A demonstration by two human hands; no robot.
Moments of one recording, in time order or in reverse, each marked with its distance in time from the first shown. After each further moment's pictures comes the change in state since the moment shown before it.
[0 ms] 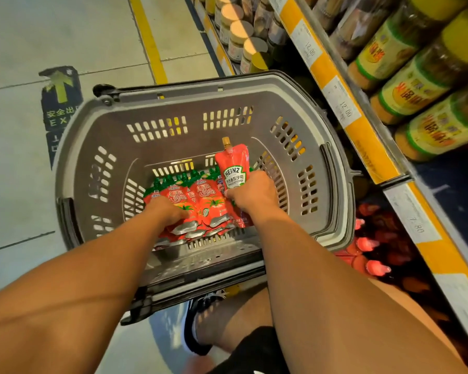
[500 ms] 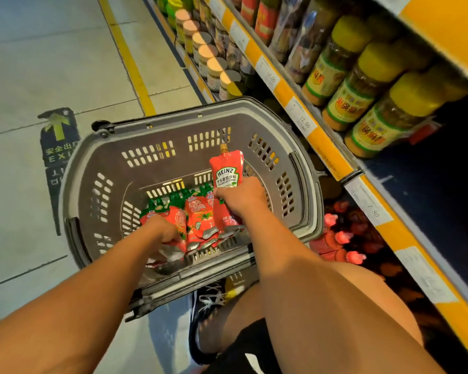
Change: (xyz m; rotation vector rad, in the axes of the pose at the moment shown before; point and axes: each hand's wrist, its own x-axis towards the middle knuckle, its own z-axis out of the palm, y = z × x) left_hand -0.059 0.009 -0.010 -0.041 -0.071 0.025; right_hand -0.036 -0.006 -0.031 0.348 0.010 0.030
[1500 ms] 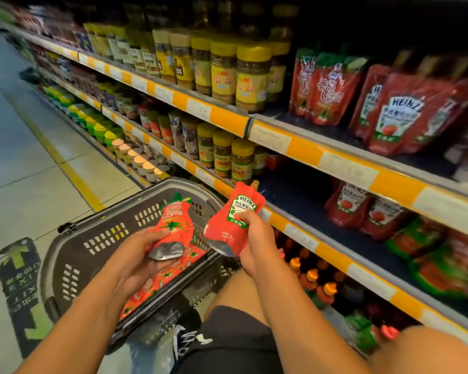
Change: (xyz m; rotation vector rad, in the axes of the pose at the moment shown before) left_hand -0.251 0.048 -0.013 -0.822 -0.482 0.625; right_hand -0.172 0.063 -0.154 1.314 0.127 -0.026
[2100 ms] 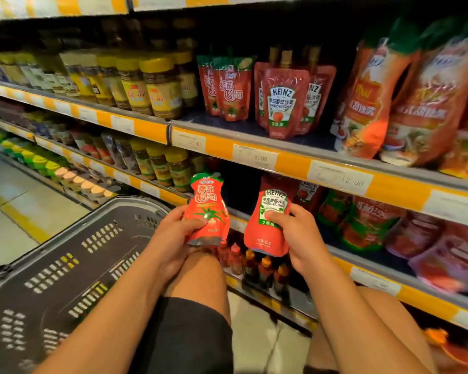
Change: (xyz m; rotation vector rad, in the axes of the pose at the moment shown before) left_hand 0.004 -0.055 0.179 0.239 -0.246 0.117; right_hand -0.067 -0.101 -0.176 -0.299 0.189 -0.368
